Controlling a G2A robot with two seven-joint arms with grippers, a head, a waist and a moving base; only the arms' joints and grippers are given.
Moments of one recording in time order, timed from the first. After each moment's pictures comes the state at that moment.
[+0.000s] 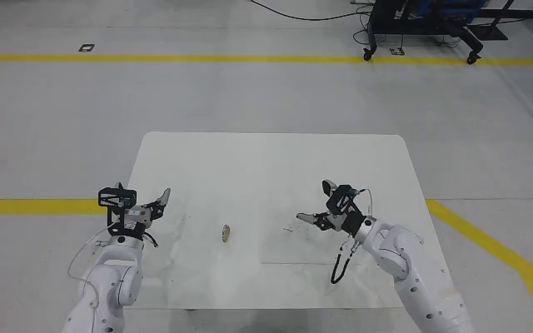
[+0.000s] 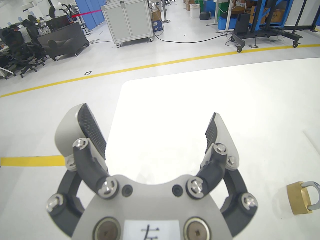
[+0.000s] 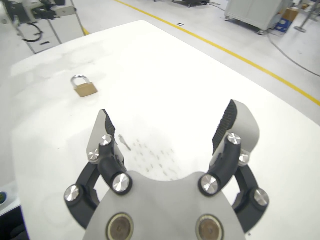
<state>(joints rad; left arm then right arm) 1.73 -1.15 -1.60 -1.80 1.33 0.00 0.00 -1.50 -1.15 1.32 -1.66 -1.21 -0.69 0.13</state>
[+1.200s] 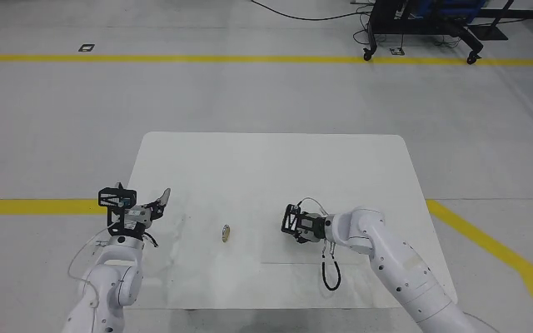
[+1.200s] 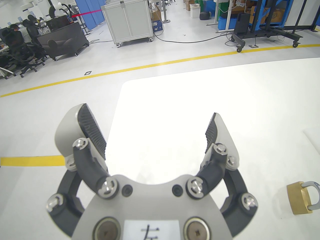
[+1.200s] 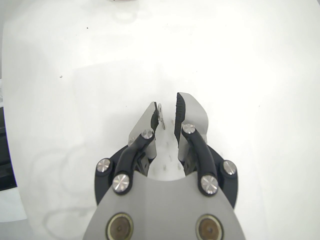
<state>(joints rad) 1.73 -1.15 -1.60 -1.80 1.33 0.00 0.00 -1.25 -1.16 1.04 -1.53 -1.32 -0.79 0.50</state>
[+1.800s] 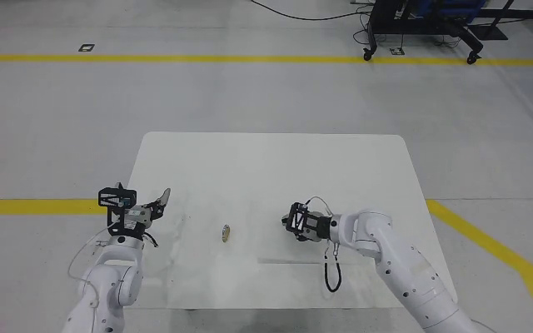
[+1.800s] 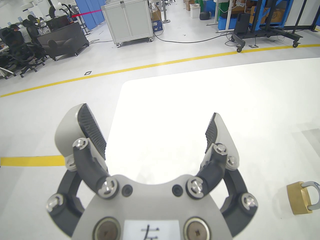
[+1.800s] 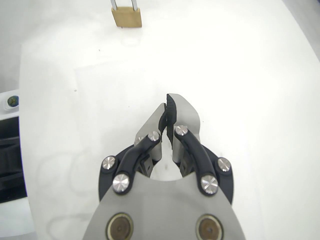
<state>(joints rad) 1.73 -1.15 -1.60 -1.80 1.33 0.00 0.00 -1.31 -1.13 1.10 -1.58 -1.31 -0.81 0.32</state>
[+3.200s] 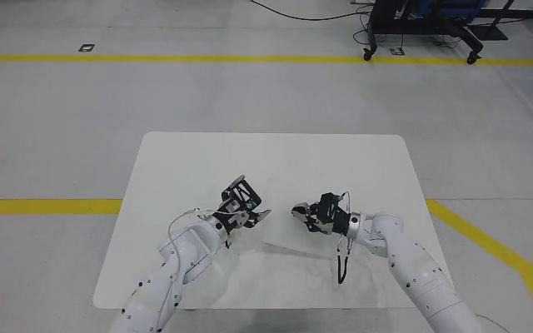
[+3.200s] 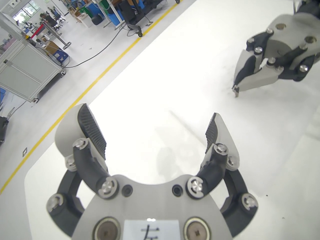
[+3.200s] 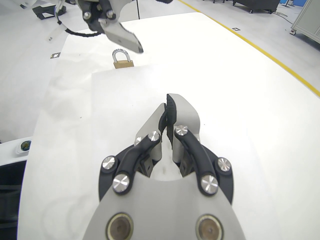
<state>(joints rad) 1.38 -1.19 -1.07 -1.75 1.64 -0.34 -0.26 -1.26 -1.12 1.11 -1.28 -1.40 -0.88 -0.27</state>
